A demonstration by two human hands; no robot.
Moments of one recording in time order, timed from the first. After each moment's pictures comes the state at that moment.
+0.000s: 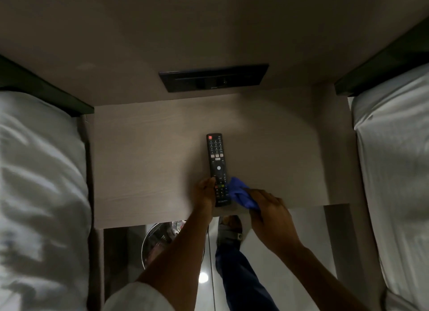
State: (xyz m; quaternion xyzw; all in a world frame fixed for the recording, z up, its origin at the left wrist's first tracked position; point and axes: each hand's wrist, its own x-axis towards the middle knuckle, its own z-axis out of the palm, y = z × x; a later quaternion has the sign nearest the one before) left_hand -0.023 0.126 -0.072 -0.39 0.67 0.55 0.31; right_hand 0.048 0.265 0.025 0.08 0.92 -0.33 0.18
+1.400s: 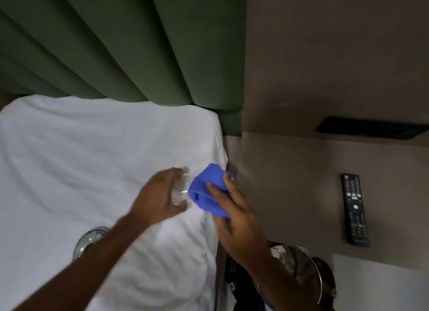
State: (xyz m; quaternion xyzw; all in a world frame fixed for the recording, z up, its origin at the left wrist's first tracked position) left_hand -0.035 -0.365 0.119 0.07 0.97 0.22 0.10; right_hand 0.004 -0.142 0.122 -0.11 0.85 -0.51 0.02
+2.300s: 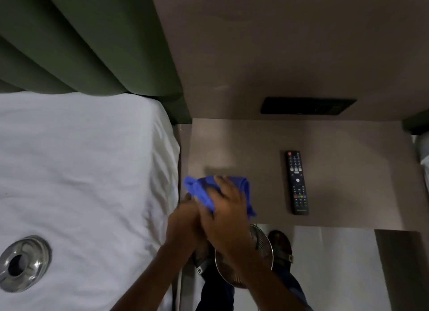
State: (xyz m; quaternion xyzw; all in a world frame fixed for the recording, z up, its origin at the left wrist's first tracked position) left_hand 0.012 -0.159 0.088 -0.07 0.92 0.21 0.31; right_hand 0.019 -0.053 0.105 -0.01 0.92 -0.39 0.08
